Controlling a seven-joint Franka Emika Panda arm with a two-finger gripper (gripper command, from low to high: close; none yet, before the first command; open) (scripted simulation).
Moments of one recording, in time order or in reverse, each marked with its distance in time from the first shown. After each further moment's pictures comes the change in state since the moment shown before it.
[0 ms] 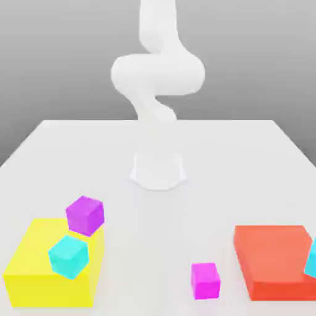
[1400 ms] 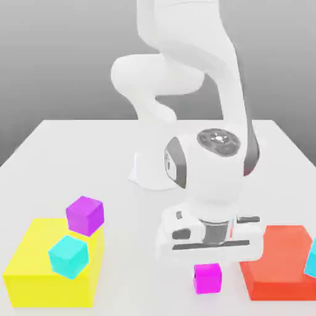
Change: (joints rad) arm 0.075 0.929 0.108 -0.258 -0.076 0.459 0.155
